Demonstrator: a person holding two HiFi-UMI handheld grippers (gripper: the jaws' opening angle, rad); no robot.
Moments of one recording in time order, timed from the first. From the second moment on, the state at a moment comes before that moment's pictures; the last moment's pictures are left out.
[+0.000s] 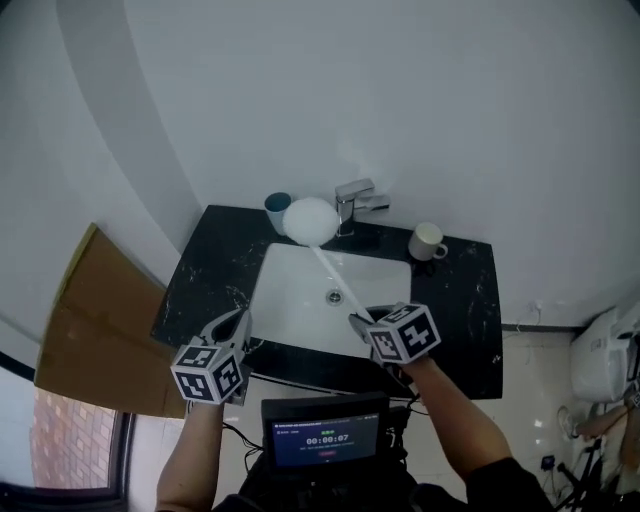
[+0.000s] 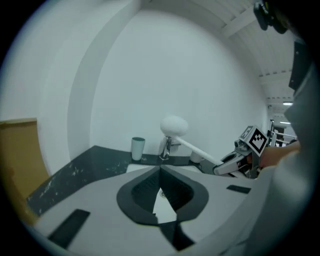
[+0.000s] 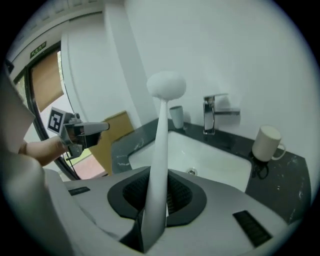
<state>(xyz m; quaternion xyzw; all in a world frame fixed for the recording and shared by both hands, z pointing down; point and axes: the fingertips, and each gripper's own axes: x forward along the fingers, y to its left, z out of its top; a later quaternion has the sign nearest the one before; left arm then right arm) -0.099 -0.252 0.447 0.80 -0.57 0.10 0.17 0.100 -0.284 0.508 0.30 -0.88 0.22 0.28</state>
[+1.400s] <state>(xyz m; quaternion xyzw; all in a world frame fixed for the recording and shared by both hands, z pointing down) -0.256 -0.132 0.375 0.85 -0.52 0.00 -0.04 0.015 -0.108 0.403 0.59 -0.81 0.02 -0.01</state>
